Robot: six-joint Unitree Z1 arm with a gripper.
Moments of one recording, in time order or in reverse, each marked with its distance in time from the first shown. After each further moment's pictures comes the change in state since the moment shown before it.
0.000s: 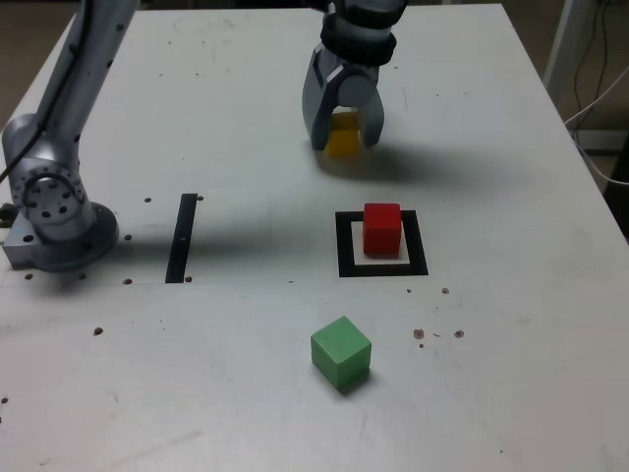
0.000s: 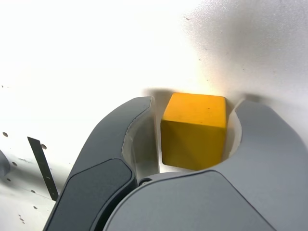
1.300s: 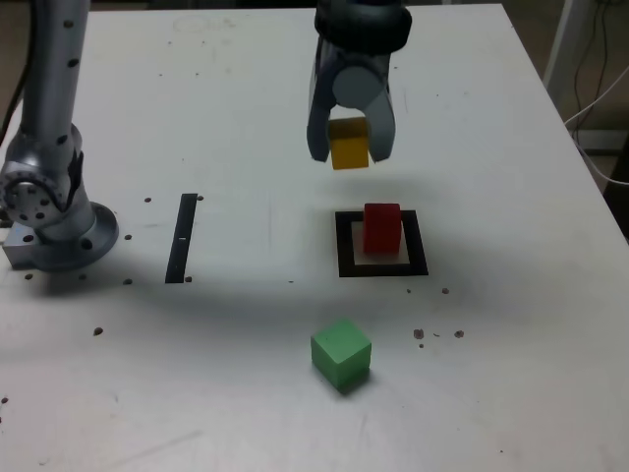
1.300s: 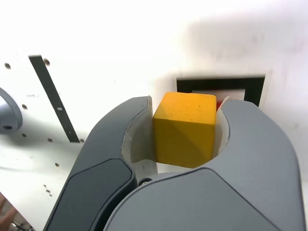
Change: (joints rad) arm -0.364 -0.230 0.024 0.105 -0.076 -0.120
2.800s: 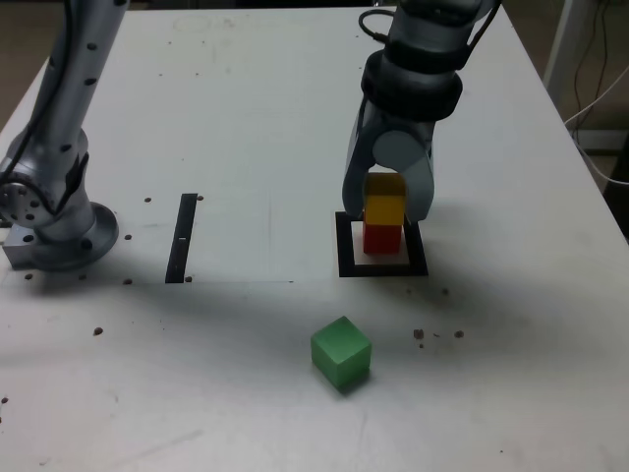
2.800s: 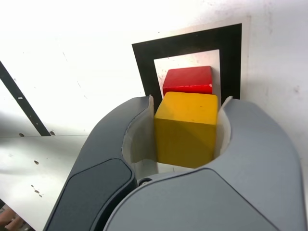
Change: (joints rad) arm -0.121 0.154 -0.101 -0.008 -0.022 -0.025
